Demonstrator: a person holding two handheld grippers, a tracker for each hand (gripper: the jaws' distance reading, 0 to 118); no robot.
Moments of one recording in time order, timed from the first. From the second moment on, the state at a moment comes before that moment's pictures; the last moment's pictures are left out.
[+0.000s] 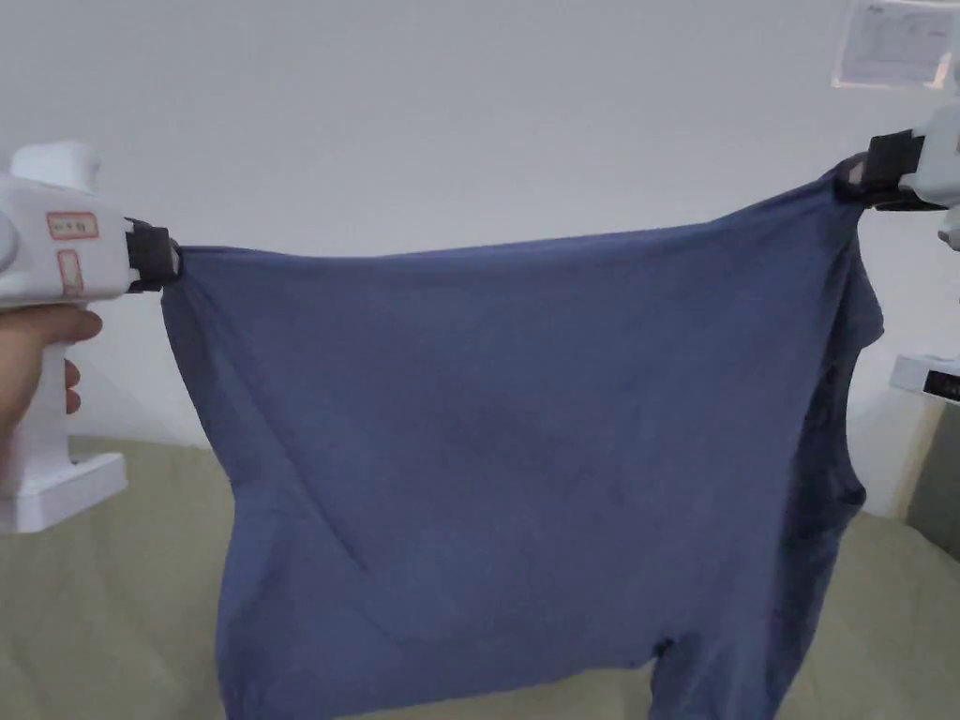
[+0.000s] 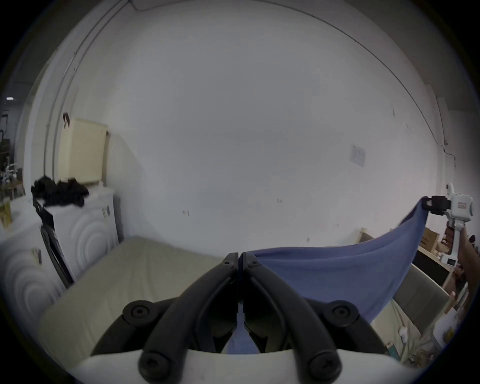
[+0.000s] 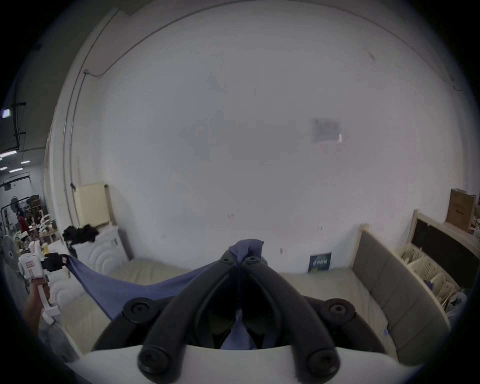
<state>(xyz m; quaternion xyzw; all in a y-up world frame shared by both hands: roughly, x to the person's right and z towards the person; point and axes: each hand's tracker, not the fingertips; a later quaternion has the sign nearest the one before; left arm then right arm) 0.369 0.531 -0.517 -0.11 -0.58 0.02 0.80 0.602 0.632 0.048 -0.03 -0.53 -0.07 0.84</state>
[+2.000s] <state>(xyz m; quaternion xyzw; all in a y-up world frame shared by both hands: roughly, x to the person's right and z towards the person) 0.117 0.054 -0.410 -0.34 -0.53 -0.19 0.76 0.267 0.064 0.162 -0.20 -0.55 -0.32 0.75</state>
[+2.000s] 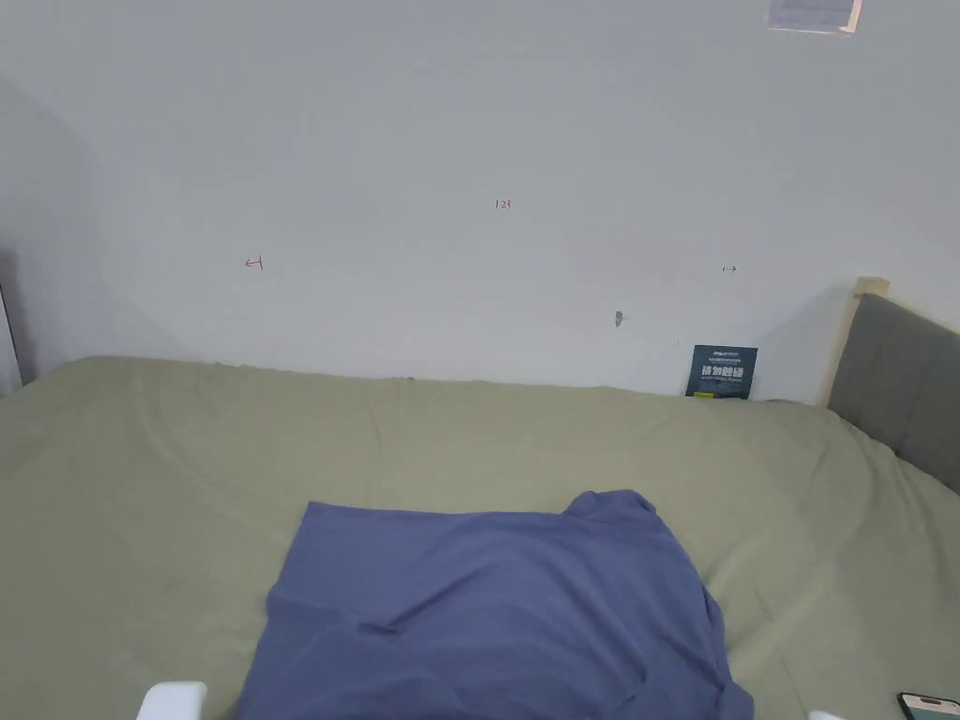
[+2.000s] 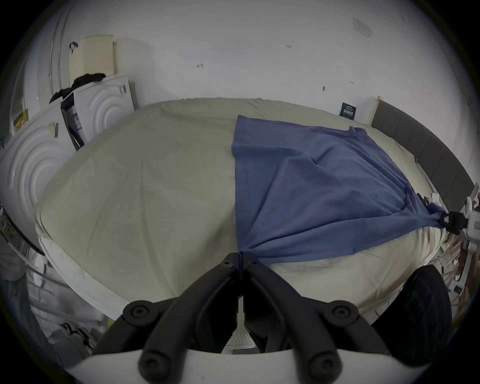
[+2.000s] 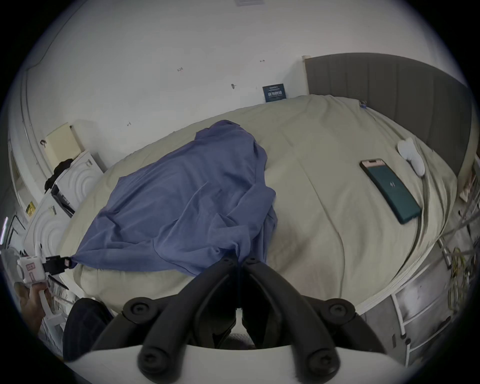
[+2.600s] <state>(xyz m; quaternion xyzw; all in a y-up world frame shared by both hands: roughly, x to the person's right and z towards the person) -0.011 0.157 -0.346 -0.20 -0.57 -0.13 0.78 0.166 0.162 0.164 -0.12 -0.53 -0.16 0.82</state>
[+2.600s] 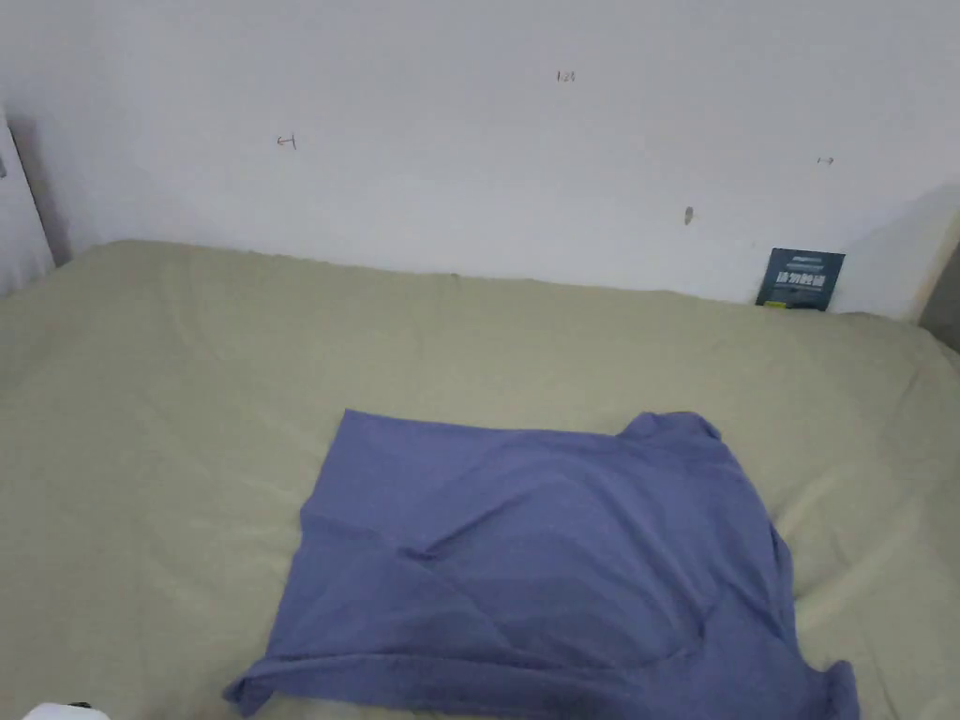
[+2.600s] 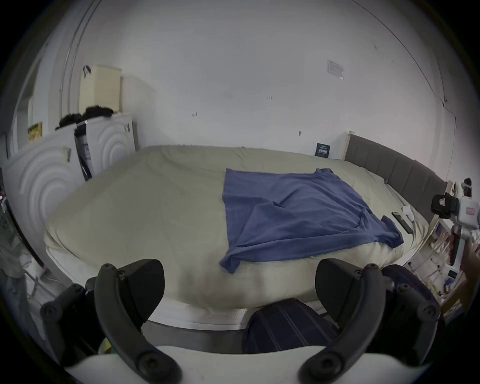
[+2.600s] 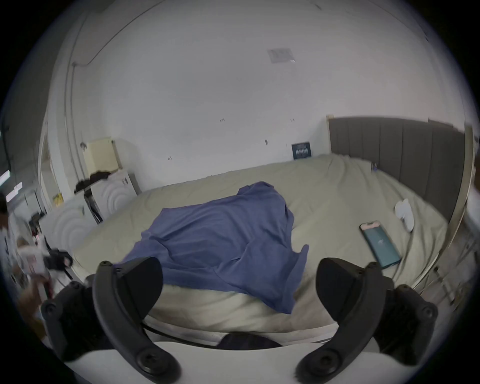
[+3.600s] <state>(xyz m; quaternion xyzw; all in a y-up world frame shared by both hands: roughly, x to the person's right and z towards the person) 0.136 0.050 -0.401 -0.35 -0.55 -0.26 0.71 0.183 0.120 0.157 -0.22 -0.53 -0.22 0.79</state>
